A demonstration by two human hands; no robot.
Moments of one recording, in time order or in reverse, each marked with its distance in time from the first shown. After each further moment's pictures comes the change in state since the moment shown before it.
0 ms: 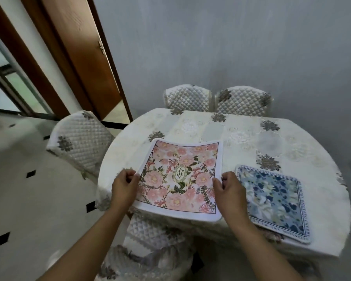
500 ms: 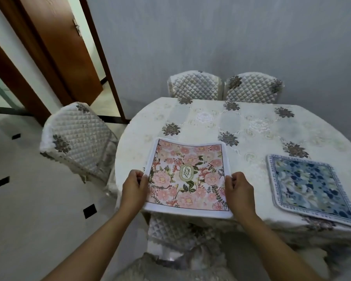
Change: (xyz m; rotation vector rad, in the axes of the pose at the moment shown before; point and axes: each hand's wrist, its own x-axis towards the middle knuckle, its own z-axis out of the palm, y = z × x) left_hand 0.141 -0.132 -0.083 0.058 -0.198 0.093; right_hand -0.008 -0.042 0.203 -0.169 0.091 0.174
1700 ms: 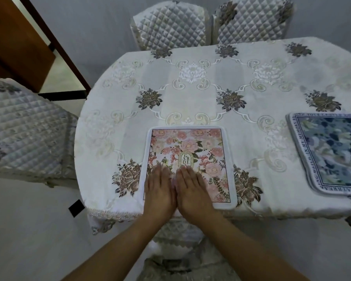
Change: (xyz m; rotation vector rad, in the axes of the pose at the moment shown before) left_hand 0.065 -0.121 0.187 0.632 -0.364 0.418; right_hand 0.040 0.064 0.237 -0.468 -0.371 -0.399
